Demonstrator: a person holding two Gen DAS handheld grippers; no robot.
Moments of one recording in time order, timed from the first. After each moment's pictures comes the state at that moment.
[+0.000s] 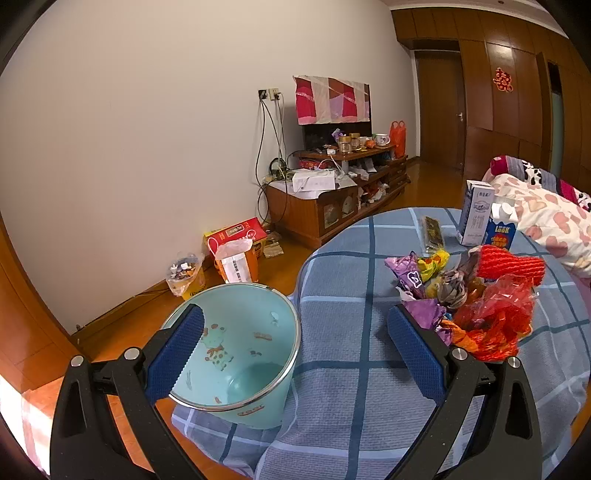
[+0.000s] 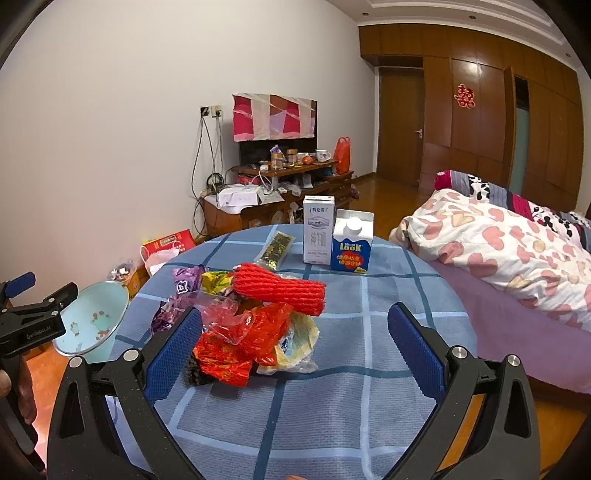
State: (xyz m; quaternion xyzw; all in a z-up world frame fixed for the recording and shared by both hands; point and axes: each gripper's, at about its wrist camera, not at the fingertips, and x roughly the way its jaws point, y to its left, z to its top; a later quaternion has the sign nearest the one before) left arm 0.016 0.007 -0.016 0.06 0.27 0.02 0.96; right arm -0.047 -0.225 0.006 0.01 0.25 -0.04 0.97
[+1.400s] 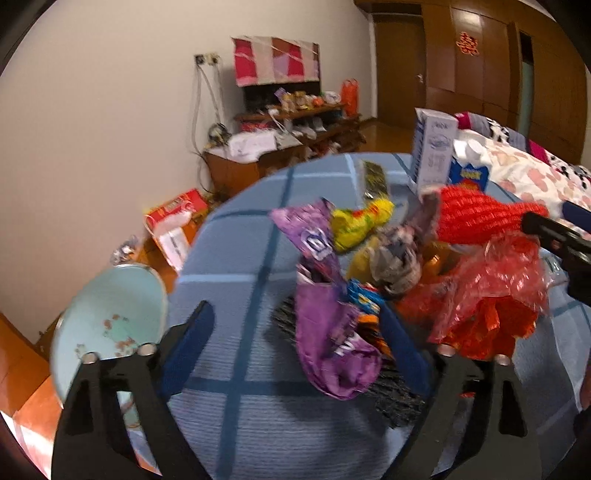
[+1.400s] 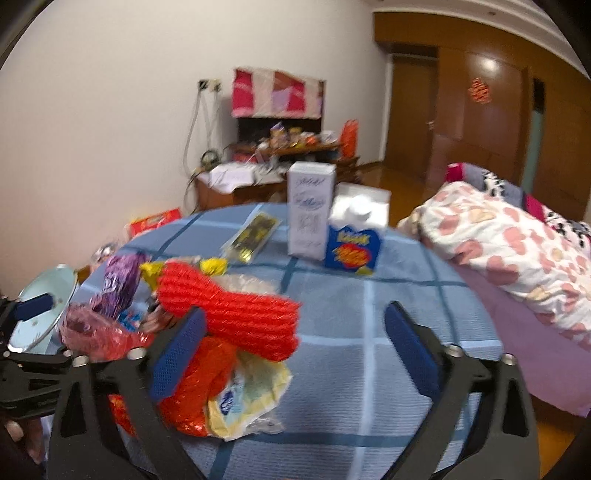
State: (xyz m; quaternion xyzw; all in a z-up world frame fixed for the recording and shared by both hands) left arm 0.088 -0.091 -0.094 0.07 0.35 -0.07 0.93; right arm 0.059 -0.268 -0.053 -0.02 0.29 -0.03 0.96
